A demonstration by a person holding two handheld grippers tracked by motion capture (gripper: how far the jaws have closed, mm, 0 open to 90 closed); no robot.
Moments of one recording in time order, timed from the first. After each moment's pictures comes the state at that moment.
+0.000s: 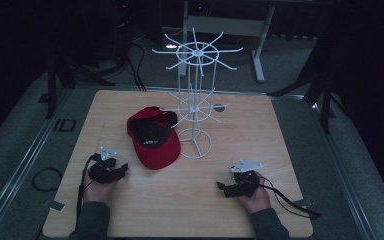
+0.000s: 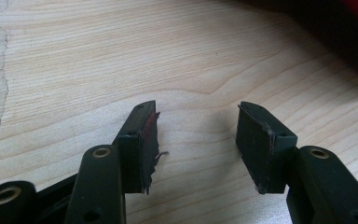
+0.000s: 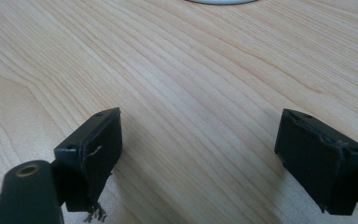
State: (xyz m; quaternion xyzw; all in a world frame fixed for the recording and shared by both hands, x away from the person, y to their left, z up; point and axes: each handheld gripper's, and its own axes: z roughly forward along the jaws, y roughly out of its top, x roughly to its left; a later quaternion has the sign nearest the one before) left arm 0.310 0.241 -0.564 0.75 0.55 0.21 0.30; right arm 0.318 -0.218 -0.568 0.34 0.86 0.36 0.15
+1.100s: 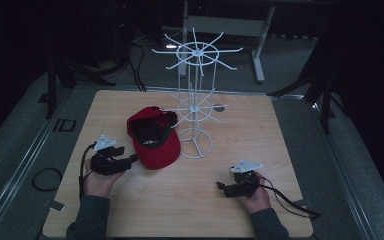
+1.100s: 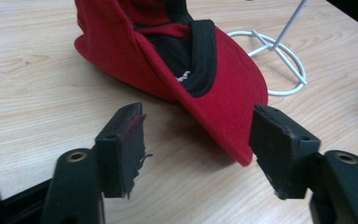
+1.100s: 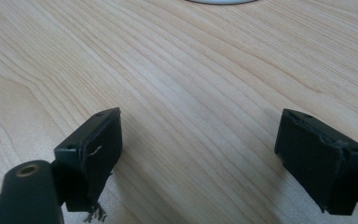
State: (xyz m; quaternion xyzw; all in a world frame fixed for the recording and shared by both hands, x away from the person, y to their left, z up) left arm 0.310 0.223 -0.502 0.73 0.52 0.17 0.42; right arm 0.318 -0.218 -0.568 0.34 0.86 0.36 0.15
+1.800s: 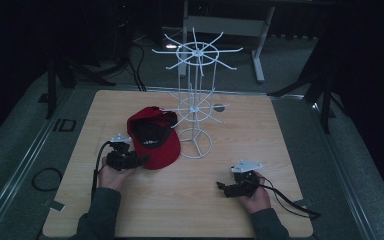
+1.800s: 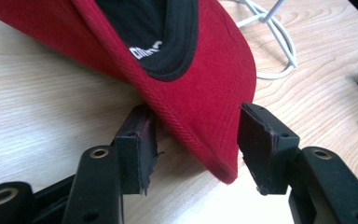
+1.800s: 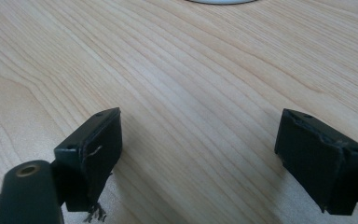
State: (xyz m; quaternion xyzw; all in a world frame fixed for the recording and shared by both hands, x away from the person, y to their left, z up) left arm 0.343 0.199 -0.527 0.74 0.52 0.07 0.41; right arm 0.318 -0.218 -0.568 0.34 0.86 0.36 0.15
